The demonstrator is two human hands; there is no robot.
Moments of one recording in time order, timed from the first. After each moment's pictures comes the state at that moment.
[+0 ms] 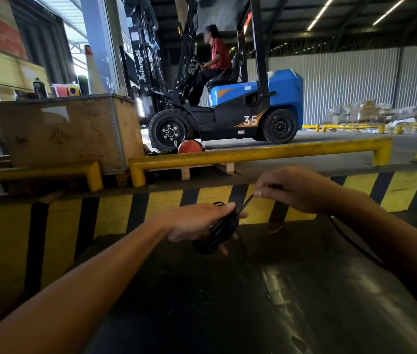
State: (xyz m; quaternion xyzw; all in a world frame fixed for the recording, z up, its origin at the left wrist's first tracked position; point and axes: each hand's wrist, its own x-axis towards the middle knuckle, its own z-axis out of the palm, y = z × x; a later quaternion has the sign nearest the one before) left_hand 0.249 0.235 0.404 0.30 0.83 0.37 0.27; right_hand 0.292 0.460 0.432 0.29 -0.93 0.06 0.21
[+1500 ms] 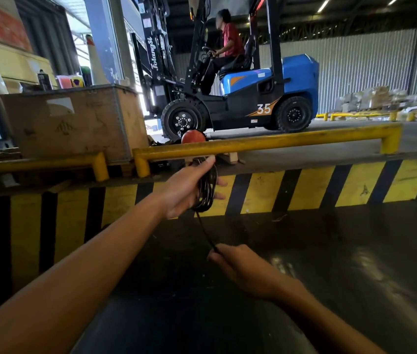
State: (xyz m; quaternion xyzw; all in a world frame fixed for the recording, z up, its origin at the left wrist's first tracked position) left_hand 0.248 0.238 0.410 0.23 0.74 0.62 0.12; right_hand 0.310 0.382 0.292 0.26 -0.90 0.35 0.04
